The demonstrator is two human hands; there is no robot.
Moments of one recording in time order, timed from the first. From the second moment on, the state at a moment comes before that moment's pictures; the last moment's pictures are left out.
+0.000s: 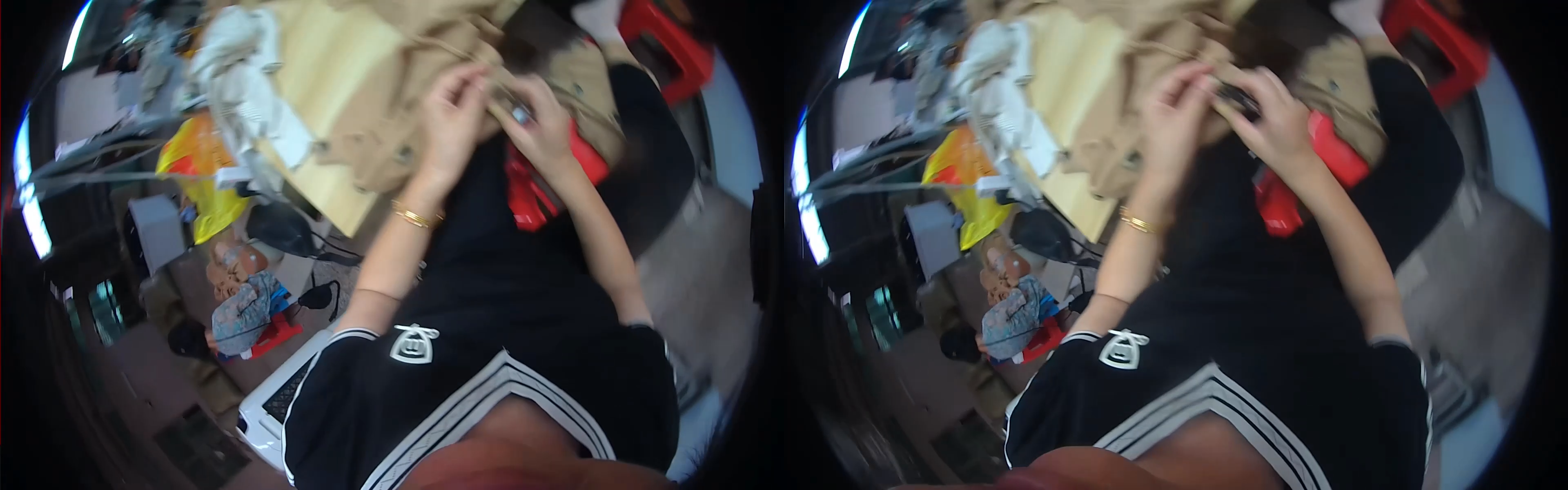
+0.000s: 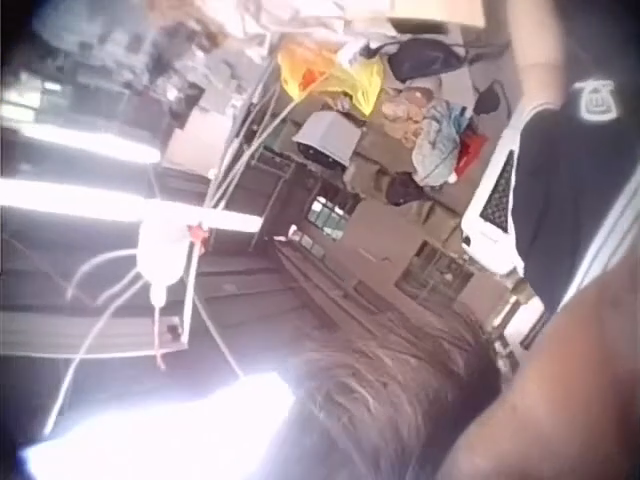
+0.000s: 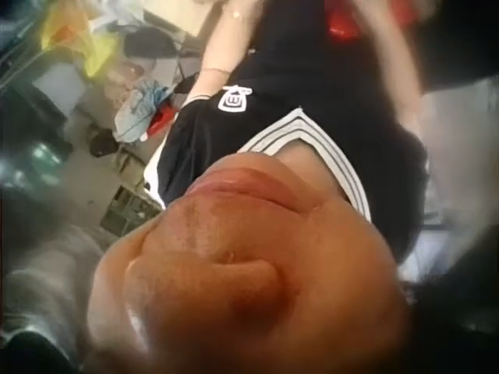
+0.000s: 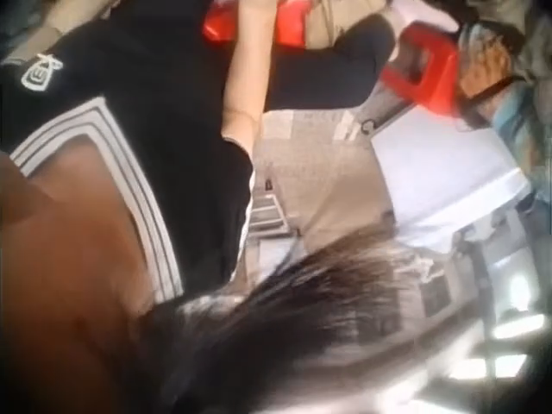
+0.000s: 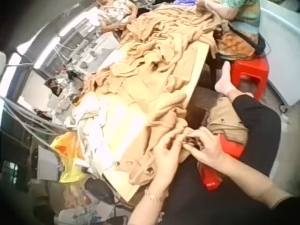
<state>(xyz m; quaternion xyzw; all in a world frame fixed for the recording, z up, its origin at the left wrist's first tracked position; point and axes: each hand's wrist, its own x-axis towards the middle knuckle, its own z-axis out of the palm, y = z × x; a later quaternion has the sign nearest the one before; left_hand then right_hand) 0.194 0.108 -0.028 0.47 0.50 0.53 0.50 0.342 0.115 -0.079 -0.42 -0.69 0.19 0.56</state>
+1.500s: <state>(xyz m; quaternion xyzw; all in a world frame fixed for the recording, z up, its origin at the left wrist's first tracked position) 0.182 0.104 -0.016 0.76 0.55 0.34 0.11 0.343 0.133 -0.099 -0.33 -0.51 0.52 0.59</state>
